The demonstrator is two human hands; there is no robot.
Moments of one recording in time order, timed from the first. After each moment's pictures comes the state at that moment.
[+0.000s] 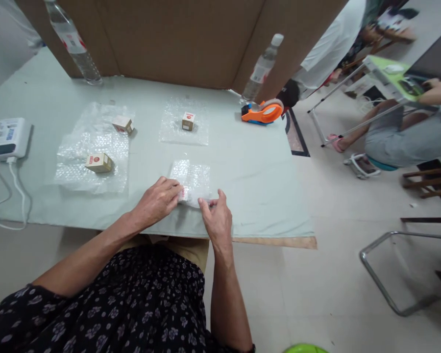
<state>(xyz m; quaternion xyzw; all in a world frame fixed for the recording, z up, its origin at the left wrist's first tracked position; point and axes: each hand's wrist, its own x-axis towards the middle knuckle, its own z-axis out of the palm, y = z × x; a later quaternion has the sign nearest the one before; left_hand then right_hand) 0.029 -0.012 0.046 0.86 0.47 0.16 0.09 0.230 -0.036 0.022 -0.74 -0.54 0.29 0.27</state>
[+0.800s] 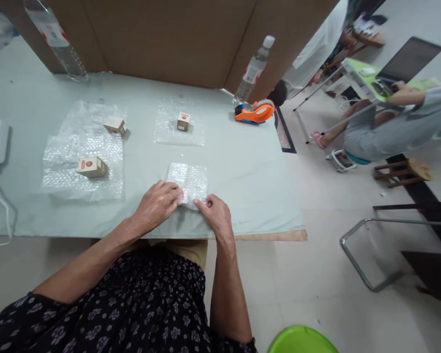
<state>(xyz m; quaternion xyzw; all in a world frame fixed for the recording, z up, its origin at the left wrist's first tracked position) 0.027 -0.011 0.040 0.85 0.48 0.19 0.10 0.232 -0.019 0.030 -0.72 -0.60 0.28 0.21</state>
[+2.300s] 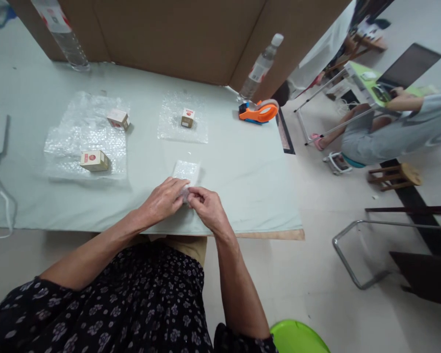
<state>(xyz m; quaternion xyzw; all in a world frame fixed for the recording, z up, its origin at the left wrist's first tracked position) 0.030 -0.001 0.029 0.83 0.46 0.24 0.22 0.200 -0.016 0.051 -0.56 -0.58 0.49 0.33</state>
